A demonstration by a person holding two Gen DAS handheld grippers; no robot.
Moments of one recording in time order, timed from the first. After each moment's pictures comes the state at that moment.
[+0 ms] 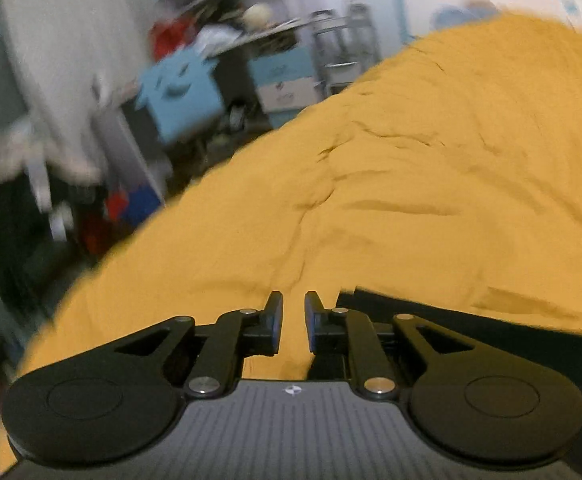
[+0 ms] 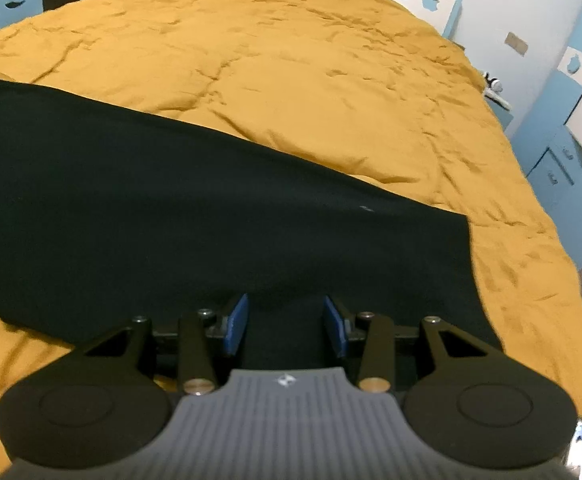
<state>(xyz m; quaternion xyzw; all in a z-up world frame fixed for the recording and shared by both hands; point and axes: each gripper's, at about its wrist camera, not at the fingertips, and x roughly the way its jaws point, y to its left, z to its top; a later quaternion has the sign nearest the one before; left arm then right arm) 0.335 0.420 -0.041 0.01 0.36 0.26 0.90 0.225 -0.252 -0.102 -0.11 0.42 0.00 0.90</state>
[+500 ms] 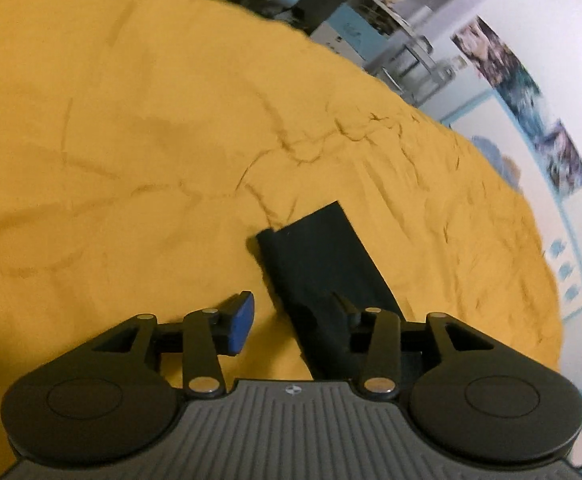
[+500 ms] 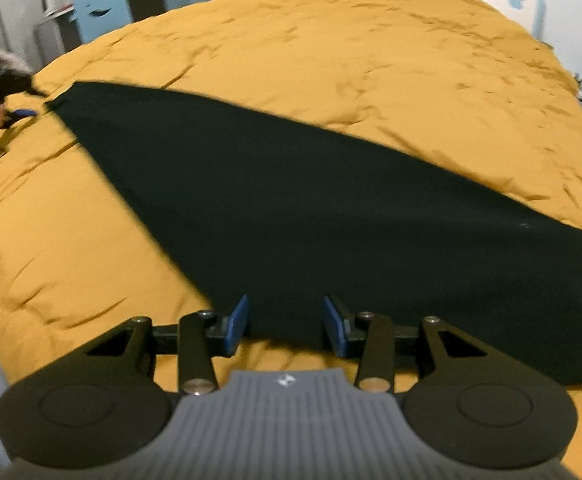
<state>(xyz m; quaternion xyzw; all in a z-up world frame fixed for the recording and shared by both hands) 0.225 0.486 -0.094 -0.45 0.29 0.19 0.82 0.188 -0.154 -0.088 -0.07 0.43 0.14 0.89</state>
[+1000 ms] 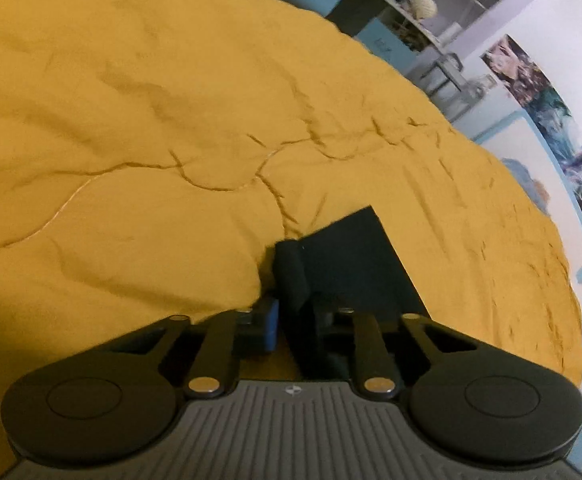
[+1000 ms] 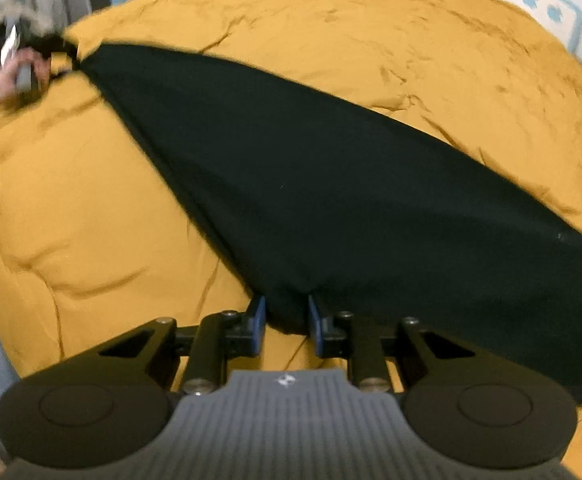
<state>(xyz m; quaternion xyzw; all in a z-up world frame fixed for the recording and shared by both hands) 0.250 0.482 -0.122 -0.45 0.28 0.25 0.81 0.192 -0.152 -0.098 -0.08 0.45 0.17 0.87</state>
